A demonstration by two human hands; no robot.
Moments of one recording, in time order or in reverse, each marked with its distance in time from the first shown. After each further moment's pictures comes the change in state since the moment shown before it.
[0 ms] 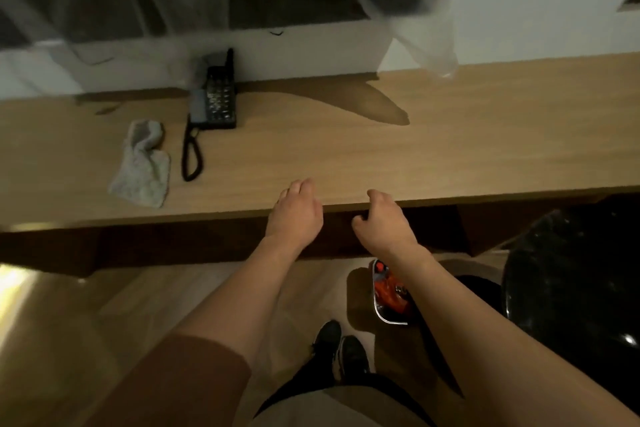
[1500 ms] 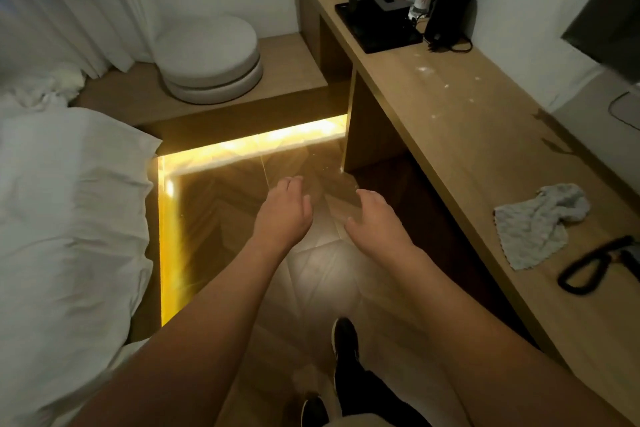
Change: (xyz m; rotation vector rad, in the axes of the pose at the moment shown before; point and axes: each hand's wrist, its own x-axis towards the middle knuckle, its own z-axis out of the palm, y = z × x) left_hand -0.353 -0.440 -0.167 -0.129 0.629 -1.112; right_hand -0.180 -0.423 0.377 -0.329 -0.678 -1.120
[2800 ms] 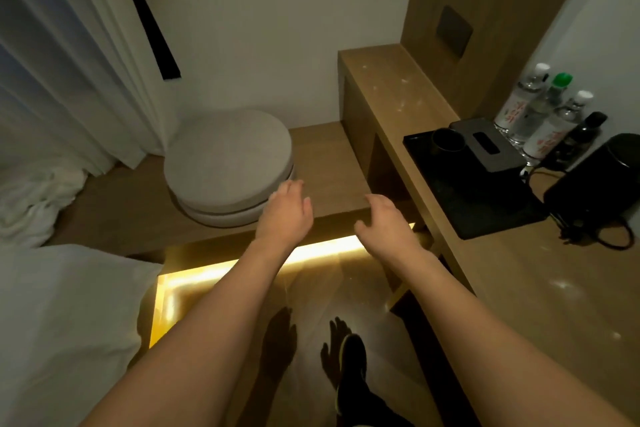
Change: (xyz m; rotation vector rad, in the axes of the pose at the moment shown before) left_hand 0.660 -0.153 -0.103 0.005 0.066 -0.088; right_hand 0.659 -0.209 -0.043 0.023 -0.052 -0.082
